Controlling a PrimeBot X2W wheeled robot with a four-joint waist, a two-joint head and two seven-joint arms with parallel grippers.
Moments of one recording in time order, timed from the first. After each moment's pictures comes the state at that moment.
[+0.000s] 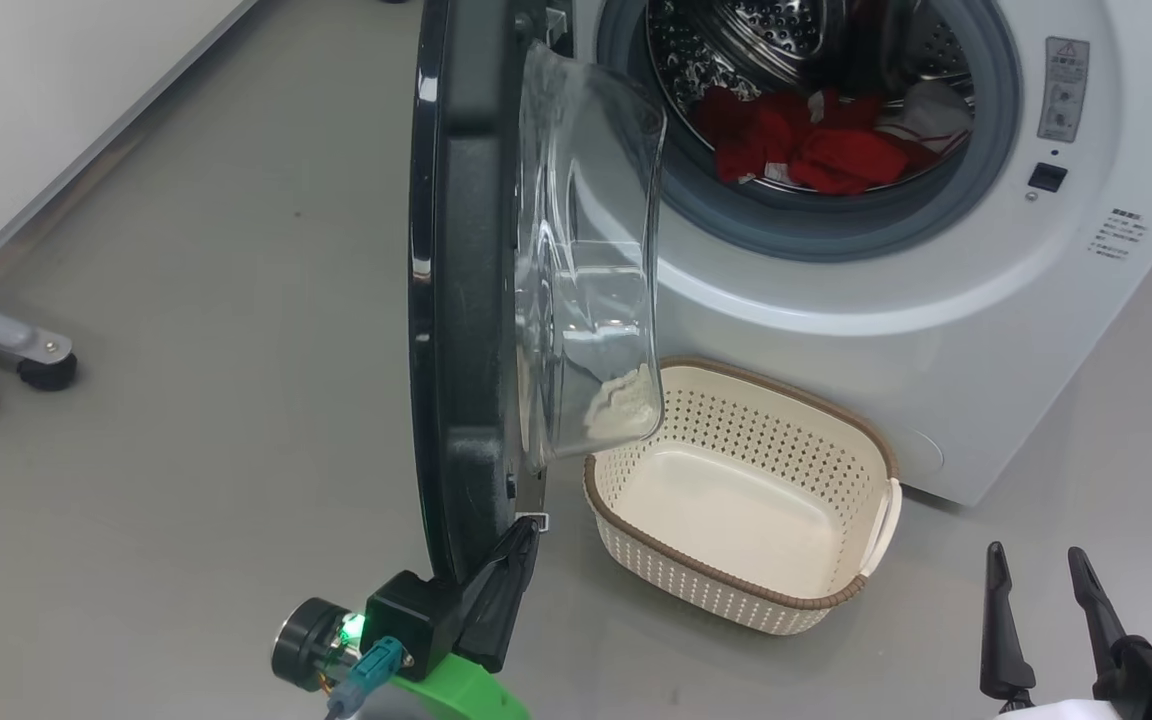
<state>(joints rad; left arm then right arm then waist) -0.05 0.05 -0.54 0.06 -0.34 0.05 -0.05 0.26 -0.04 0.01 0.01 0.24 -0.07 -0.26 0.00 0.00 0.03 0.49</state>
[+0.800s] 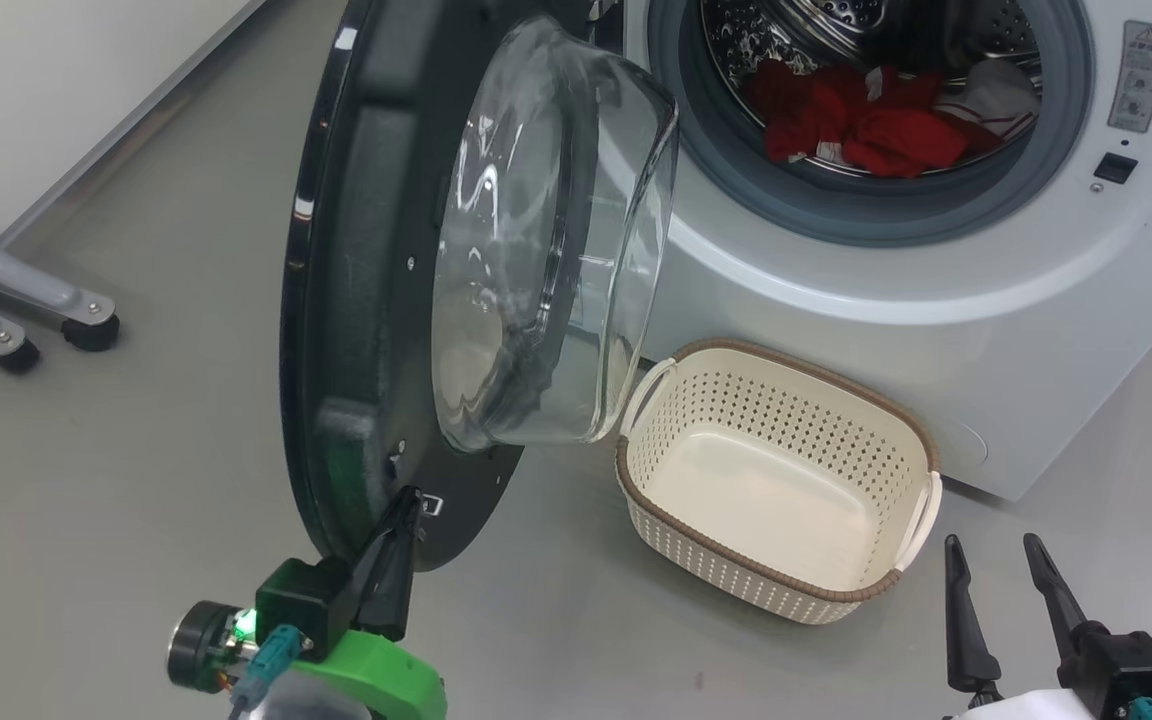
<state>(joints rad) -0.04 0.08 -0.40 0.08 -0.33 0.09 -0.11 0.23 -0.04 0.05 0.04 0.20 -0.03 -0.26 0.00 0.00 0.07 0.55</state>
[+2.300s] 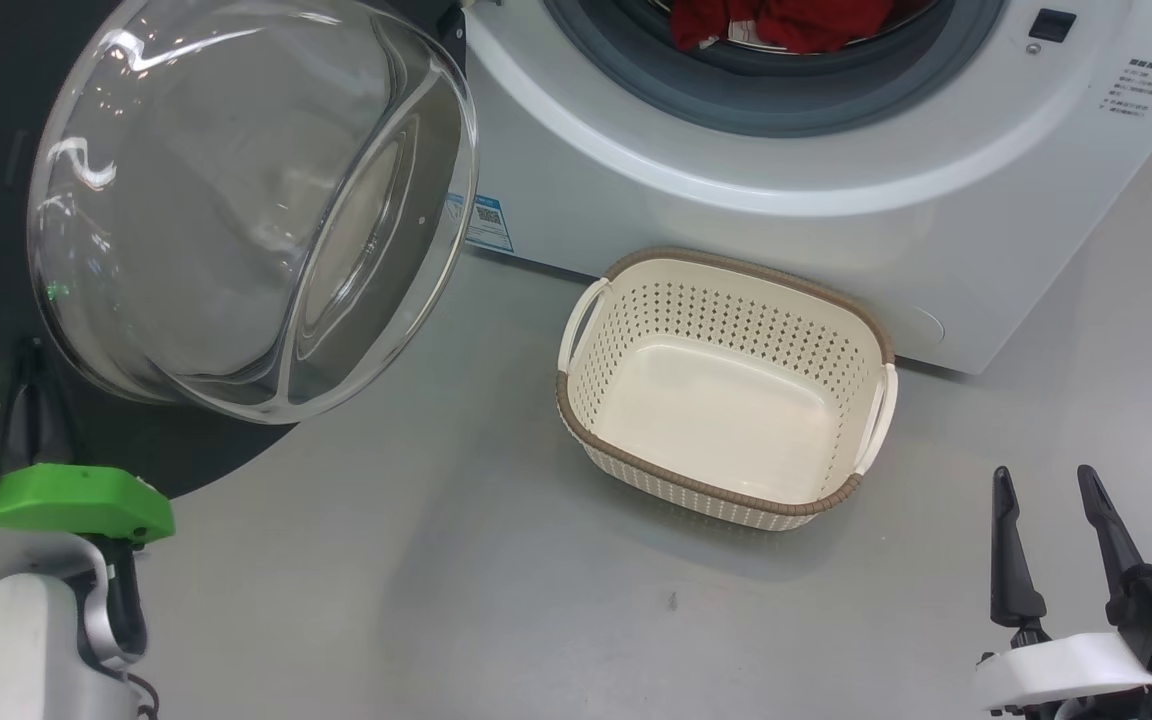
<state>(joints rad) -0.30 0.11 0.07 0.34 -0.39 0.11 -0.21 0.15 -0.07 -0.01 0.02 0.18 -0.02 -0.26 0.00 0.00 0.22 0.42</state>
